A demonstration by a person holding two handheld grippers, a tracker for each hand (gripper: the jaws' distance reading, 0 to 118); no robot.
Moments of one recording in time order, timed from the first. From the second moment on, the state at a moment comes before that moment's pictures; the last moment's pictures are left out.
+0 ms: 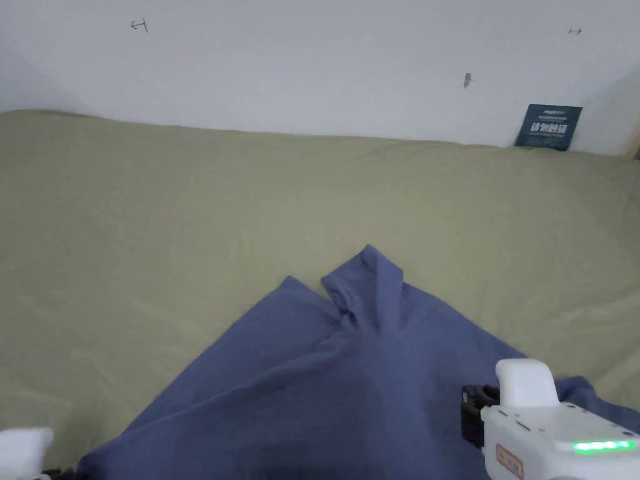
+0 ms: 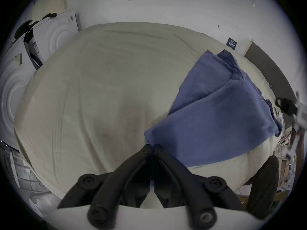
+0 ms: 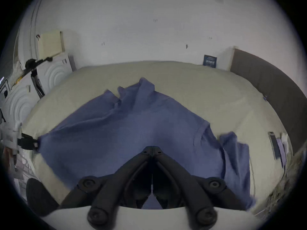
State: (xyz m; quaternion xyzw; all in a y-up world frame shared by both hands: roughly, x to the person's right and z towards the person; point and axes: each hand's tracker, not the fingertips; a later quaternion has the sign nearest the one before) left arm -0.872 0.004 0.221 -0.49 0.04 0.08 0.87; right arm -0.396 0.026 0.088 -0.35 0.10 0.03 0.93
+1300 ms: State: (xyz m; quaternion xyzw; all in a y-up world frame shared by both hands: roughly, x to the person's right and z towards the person) left arm -0.849 0.143 0.214 -0.37 0.04 0.07 0.92; right arm -0.357 0.238 -0.003 -0.32 0.18 0.15 0.92
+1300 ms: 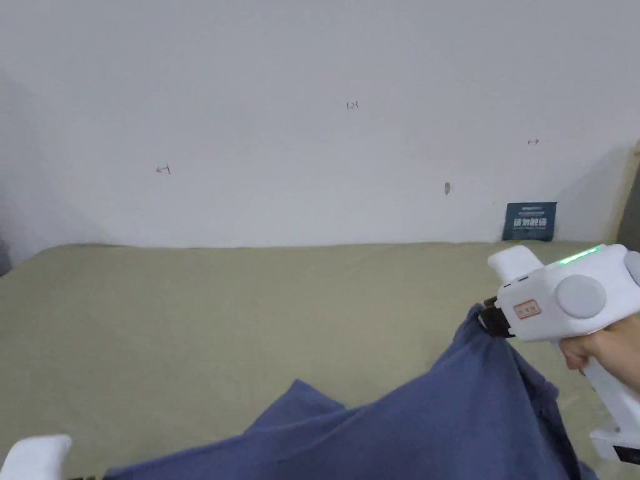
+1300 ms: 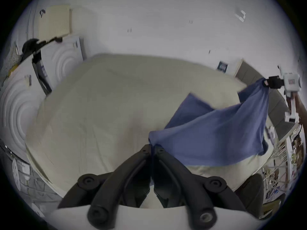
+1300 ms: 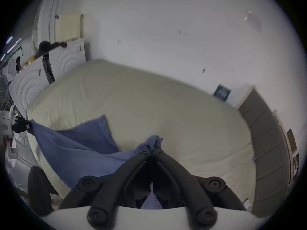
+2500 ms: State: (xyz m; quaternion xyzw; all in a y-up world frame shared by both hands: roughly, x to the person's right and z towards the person) left arm -0.801 0.477 0.047 -0.17 0.14 -0.04 0.97; right arm -0.292 0.502 -0.019 -0.08 0.04 0.00 1.00
